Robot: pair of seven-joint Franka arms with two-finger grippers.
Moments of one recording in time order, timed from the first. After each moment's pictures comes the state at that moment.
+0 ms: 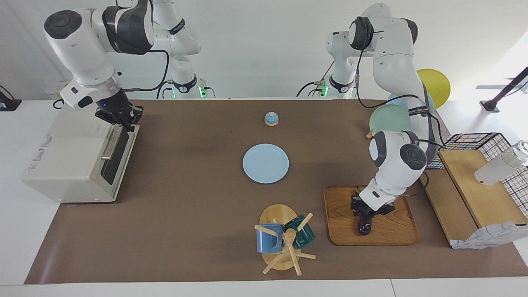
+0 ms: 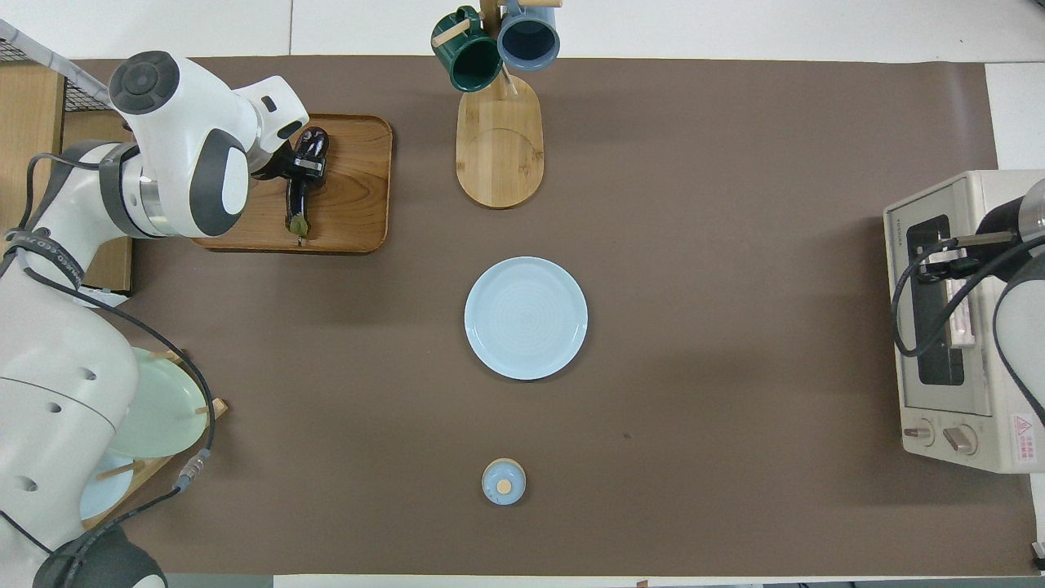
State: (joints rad) left arm -0.17 0.65 -0.01 -1.47 -0.07 2.20 0.14; right arm -0.01 -0.05 -0.04 -1.81 -0.05 1.72 -0.07
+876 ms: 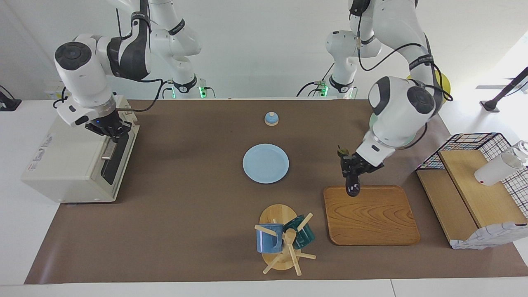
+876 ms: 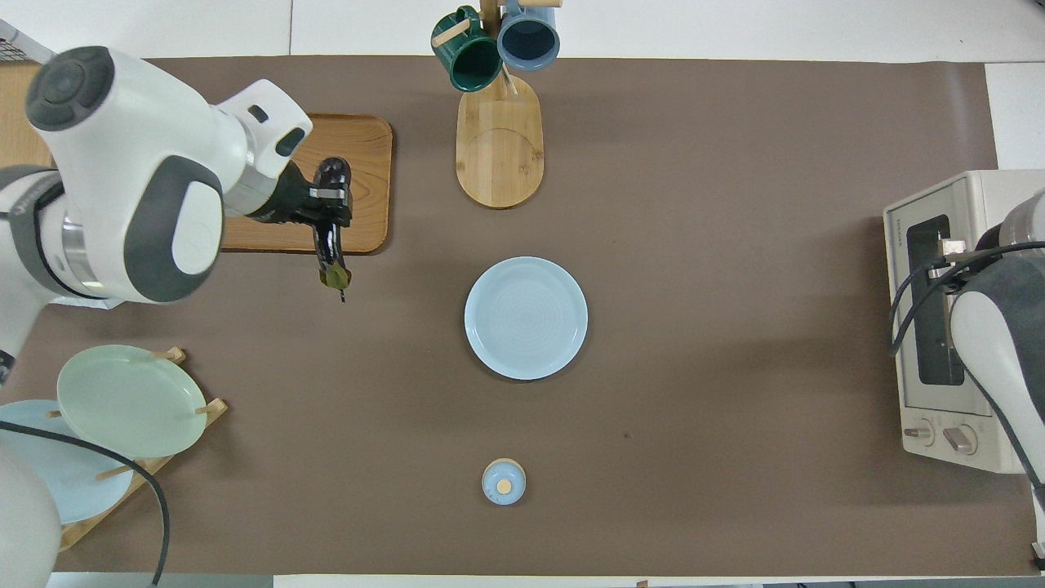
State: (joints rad) left arm -0.31 0.23 -0.02 -1.72 -0.19 1.98 -0.19; right arm -0.06 -0.02 -0.04 -1.94 -0.23 1.85 -0.07
